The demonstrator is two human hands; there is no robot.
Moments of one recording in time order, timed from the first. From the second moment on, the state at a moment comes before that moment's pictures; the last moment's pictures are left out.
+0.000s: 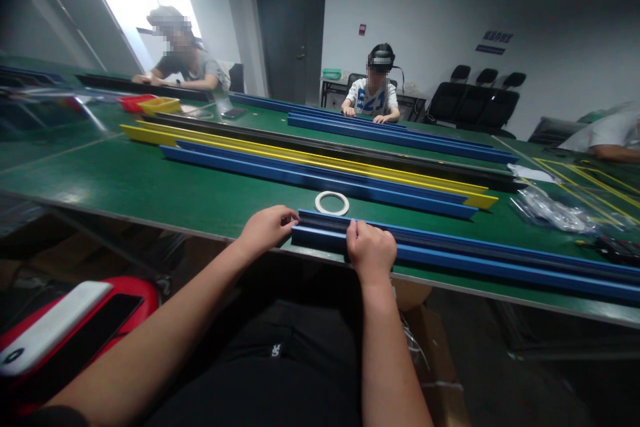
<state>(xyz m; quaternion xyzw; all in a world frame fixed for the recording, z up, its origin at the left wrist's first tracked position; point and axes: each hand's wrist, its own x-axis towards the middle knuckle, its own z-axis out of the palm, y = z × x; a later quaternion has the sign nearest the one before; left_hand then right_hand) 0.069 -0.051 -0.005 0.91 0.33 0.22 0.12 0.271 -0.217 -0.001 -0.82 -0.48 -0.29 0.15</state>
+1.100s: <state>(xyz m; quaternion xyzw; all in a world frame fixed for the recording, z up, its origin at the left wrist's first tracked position) 0.067 -0.055 -0.004 0.90 0.33 0.26 0.12 0.275 -0.216 -0.007 -0.81 -0.48 -0.30 0.15</state>
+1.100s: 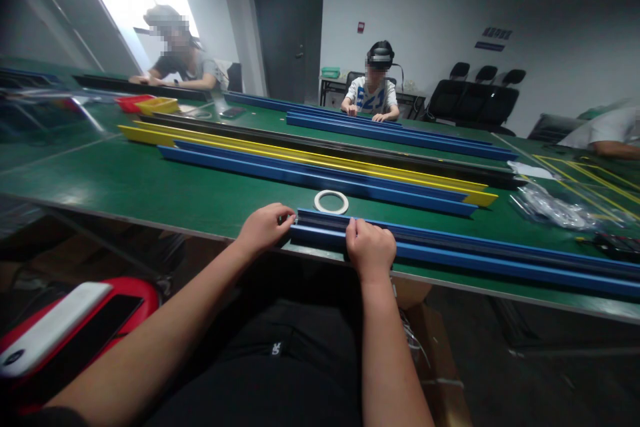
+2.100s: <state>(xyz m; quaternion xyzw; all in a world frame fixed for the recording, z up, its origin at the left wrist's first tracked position) 0.069 -0.053 -0.007 0.91 0.33 0.22 0.10 0.274 -0.215 -0.006 -0.81 -0.47 -0.30 0.15</state>
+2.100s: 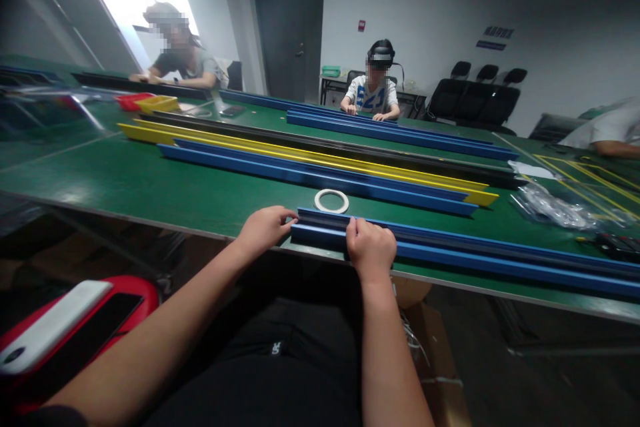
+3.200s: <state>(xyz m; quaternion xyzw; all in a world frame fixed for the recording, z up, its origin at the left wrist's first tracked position) 0.070 -0.052 -0.006 0.91 0.34 0.21 0.09 0.272 -0.217 -0.003 -0.82 -0.48 -0.29 0.16</state>
